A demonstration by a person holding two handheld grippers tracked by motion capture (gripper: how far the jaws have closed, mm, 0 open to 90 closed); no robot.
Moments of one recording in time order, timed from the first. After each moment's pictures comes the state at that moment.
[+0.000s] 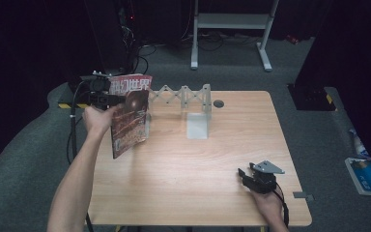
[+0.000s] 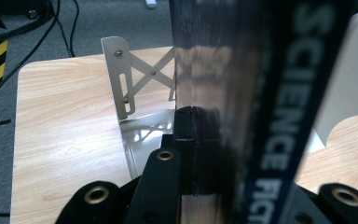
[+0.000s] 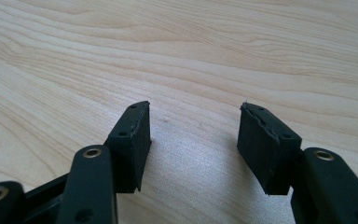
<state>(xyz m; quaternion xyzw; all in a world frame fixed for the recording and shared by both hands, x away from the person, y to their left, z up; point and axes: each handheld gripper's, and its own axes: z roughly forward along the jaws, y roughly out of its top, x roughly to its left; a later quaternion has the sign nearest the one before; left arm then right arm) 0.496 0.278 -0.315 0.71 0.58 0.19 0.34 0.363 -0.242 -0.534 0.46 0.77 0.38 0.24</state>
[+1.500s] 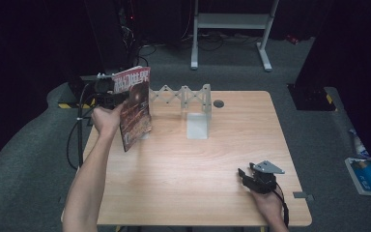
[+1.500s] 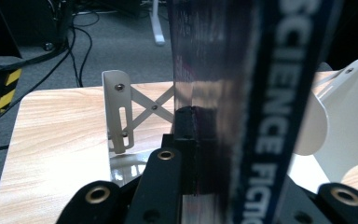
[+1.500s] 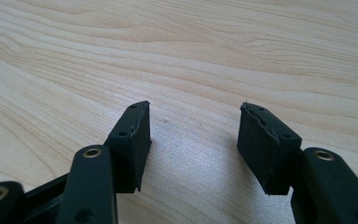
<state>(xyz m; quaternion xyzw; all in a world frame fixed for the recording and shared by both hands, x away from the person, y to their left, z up) 0.504 0.267 -0.332 0.67 0.58 0.24 0.40 0.363 -0.242 -0.534 0.46 0.77 0.38 0.24</state>
